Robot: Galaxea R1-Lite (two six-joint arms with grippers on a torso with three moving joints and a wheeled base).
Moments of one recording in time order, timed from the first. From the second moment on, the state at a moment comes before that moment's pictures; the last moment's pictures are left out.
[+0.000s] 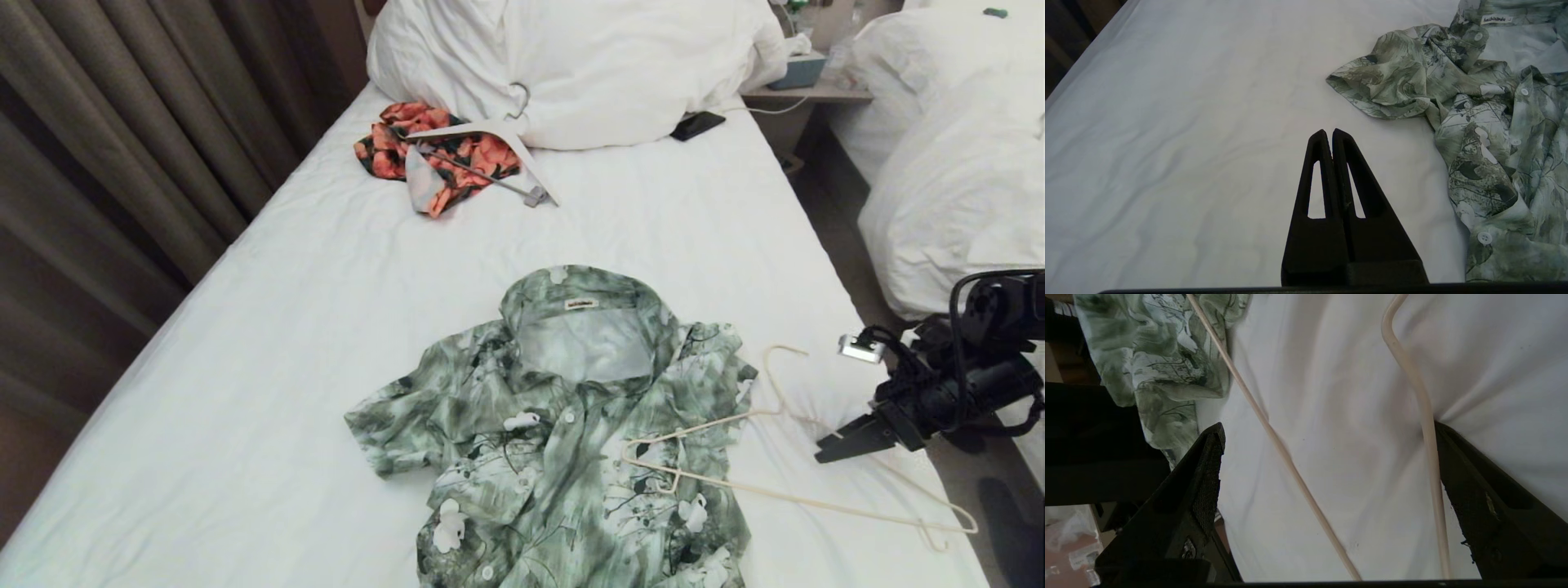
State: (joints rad) left arm 0.00 0.00 0.00 -0.02 0.04 -0.07; right arm -0.22 2.25 -1.61 1.04 0.84 -0.92
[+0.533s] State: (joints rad) left arm 0.00 0.00 0.00 -0.02 0.04 -0.07; right arm -0.16 2.27 -1.61 1.04 0.82 -0.89
